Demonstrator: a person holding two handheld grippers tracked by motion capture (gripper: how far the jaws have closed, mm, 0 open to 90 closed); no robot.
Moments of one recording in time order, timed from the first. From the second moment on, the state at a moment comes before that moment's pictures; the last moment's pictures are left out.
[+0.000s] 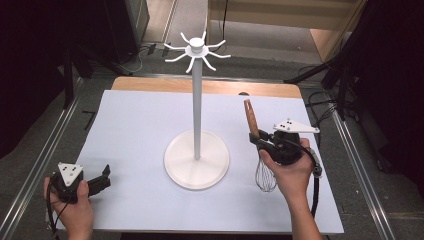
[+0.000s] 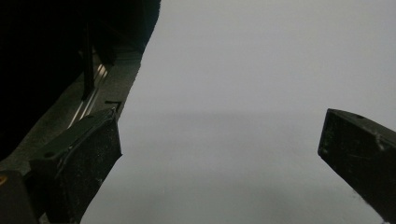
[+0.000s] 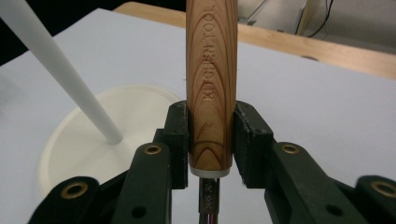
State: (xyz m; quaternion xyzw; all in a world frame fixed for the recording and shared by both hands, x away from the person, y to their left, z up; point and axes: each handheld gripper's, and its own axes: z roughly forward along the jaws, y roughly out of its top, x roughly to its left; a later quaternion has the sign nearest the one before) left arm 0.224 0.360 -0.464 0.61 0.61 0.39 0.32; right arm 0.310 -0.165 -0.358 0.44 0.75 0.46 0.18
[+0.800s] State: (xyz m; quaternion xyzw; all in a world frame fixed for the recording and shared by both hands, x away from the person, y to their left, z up) left arm 0.224 0.361 -0.464 0.61 0.61 0.38 0.32; right arm 0.287 -0.142 -0.320 0.38 0.70 0.57 0.22
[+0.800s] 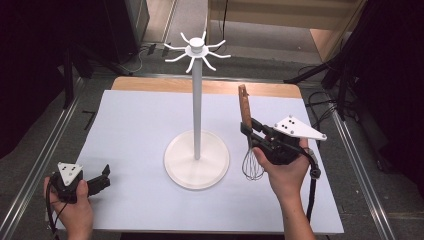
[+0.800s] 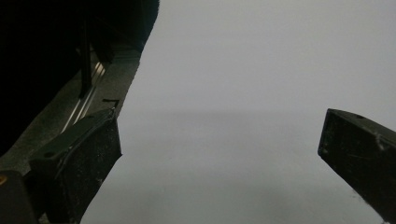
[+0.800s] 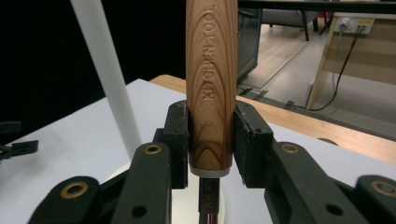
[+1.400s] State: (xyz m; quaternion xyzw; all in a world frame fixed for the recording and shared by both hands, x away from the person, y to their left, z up) left arm 0.224 0.361 -0.464 0.61 0.61 0.38 0.32; right arm 0.259 -0.123 -0.289 0.32 0.66 0.63 0.26
